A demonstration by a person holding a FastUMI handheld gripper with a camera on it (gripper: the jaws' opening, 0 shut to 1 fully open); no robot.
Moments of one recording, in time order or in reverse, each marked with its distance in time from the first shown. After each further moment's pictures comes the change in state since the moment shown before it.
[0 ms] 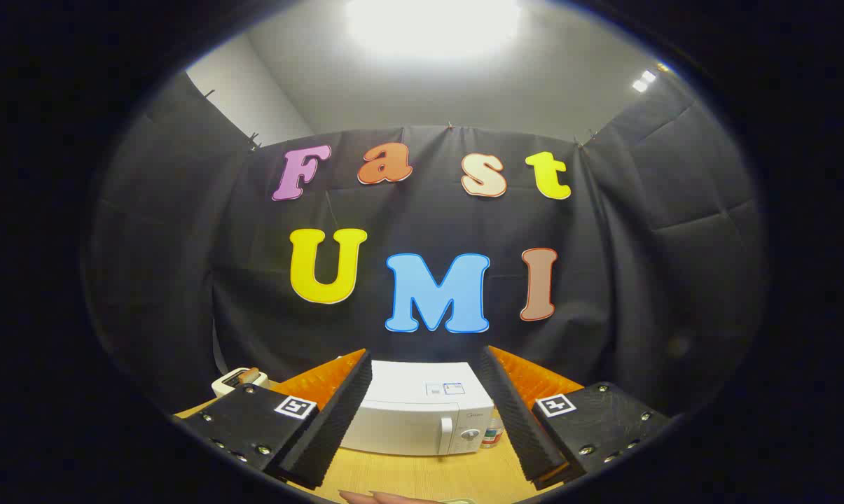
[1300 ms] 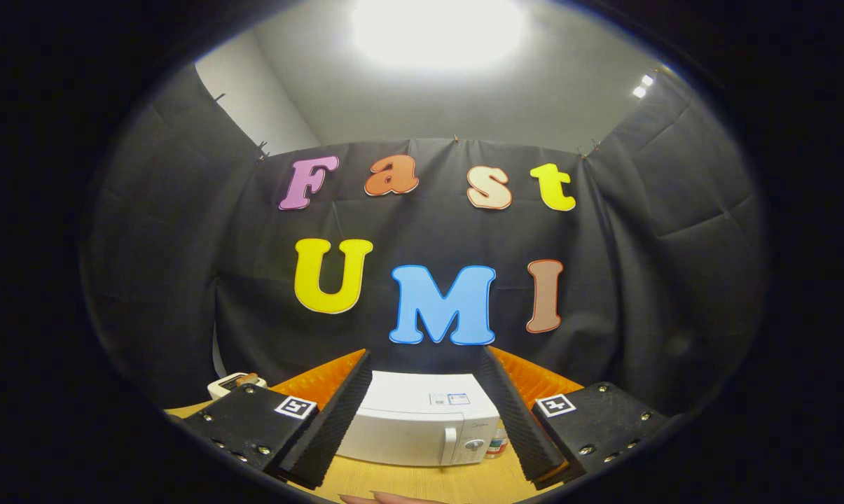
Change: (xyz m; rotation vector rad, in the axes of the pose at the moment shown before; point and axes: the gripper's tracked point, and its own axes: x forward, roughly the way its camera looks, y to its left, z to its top) arm 0.014 0.001 -0.016 -0.015 -0.080 0.012
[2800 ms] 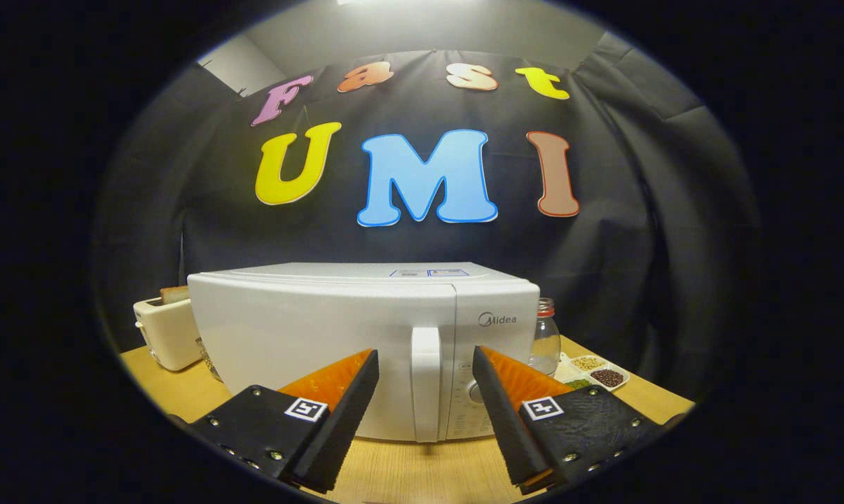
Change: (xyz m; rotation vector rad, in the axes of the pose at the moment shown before) arm 0.135 -0.040 -0.309 0.065 0.218 0.010
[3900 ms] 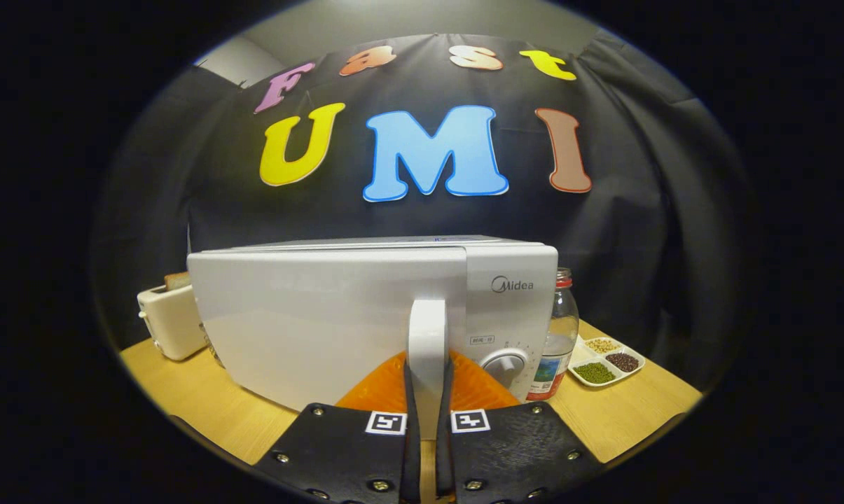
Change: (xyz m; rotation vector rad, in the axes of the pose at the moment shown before) arm -0.014 0.009 -0.030 -0.050 0.083 0.063
